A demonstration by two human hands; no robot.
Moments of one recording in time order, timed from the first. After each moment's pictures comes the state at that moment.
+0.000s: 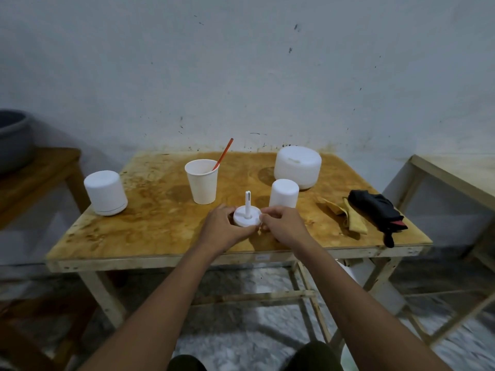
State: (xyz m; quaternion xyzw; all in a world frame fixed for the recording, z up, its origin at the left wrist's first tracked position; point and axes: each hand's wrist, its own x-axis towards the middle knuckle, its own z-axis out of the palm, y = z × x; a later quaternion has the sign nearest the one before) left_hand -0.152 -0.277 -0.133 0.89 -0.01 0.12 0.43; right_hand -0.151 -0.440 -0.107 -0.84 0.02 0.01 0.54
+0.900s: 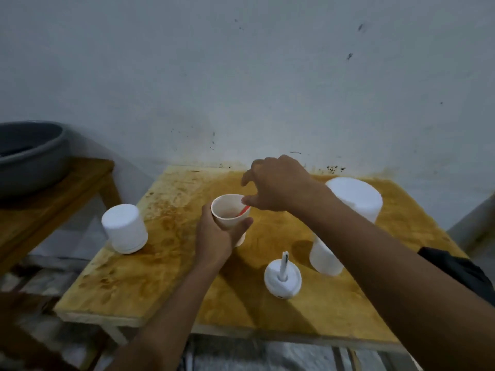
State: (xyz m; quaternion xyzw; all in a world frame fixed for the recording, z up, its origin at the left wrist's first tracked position) left_hand -0.071 -0.217 -0.116 0.78 0.15 0.24 0.56; right_hand -0.030 -0.348 0.032 -0.91 -0.38 -0.16 -0.06
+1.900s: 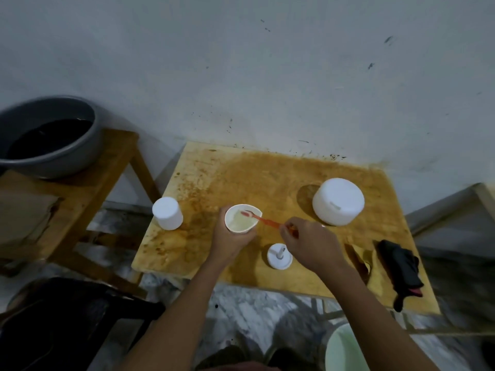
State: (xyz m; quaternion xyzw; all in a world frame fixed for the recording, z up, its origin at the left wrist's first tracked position) left_hand -0.137 -0.214 -0.039 0.75 0.17 0.12 0.63; right_hand -0.118 -0.400 0.069 -0.97 -0.14 0.08 0.16
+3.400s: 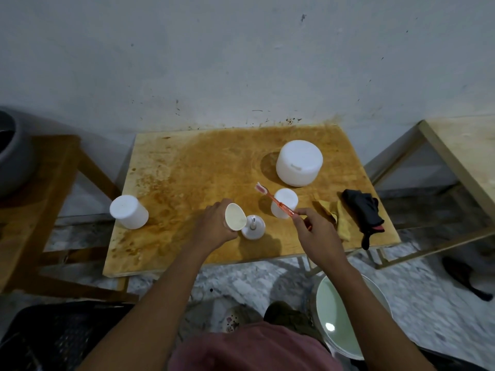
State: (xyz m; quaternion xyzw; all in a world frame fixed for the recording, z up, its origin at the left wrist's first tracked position) left_hand -0.128 -0.228 -0.046 0.95 -0.03 -0.08 0.29; right_hand -0.173 -0.477 0.022 -0.92 0.05 0.02 0.38
